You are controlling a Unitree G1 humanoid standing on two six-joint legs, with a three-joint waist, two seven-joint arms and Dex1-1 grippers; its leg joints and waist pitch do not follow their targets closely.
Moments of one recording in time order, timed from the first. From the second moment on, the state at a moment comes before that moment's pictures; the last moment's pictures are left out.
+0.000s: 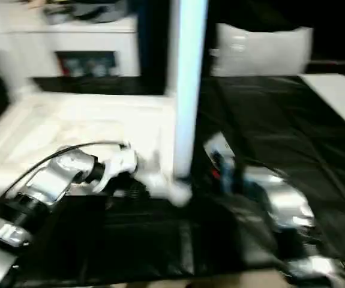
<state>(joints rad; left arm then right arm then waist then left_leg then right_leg) -0.63 0.29 -0.33 0.50 0.08 0.34 -1.08 -0.45 -0.31 0.06 0.27 0.24 0.55 0.83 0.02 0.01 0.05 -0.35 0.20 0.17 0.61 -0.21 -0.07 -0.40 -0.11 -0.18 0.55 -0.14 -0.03</state>
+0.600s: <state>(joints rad) -0.62 0.17 -0.30 0.47 0.08 0.43 -0.85 -0.49 -0.23 0.01 0.39 0.18 0.39 0.62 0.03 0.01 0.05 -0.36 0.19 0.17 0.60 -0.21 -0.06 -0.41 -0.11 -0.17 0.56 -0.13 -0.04</state>
